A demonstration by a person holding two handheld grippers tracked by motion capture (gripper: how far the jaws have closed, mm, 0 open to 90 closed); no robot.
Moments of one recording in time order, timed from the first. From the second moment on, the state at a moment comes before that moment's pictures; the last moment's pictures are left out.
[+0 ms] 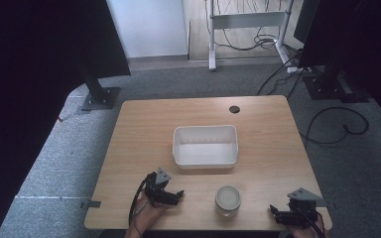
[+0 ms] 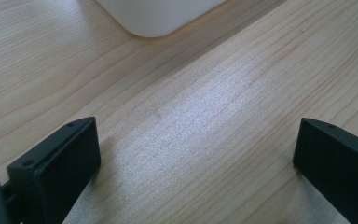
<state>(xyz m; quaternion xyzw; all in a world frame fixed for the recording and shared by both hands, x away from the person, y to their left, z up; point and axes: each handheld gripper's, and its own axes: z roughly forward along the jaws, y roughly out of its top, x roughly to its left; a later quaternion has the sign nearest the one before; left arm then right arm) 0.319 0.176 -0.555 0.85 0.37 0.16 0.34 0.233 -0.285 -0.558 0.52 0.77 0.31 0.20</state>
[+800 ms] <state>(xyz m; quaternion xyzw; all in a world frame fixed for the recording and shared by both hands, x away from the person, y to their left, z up) 0.319 0.176 -0.555 0.85 0.38 0.16 0.34 0.233 -0.284 -0.558 0.51 0.78 0.31 0.19</state>
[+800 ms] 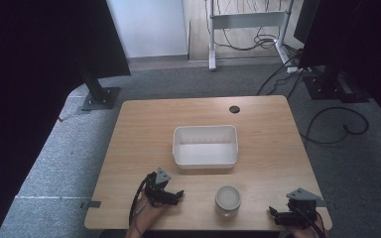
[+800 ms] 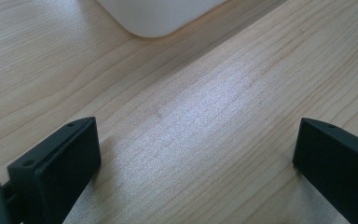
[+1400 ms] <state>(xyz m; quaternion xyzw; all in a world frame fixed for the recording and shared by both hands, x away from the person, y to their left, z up) 0.319 0.176 -0.555 0.85 0.38 0.16 0.34 0.227 -0.277 -0.556 0.50 0.79 0.32 0.17</state>
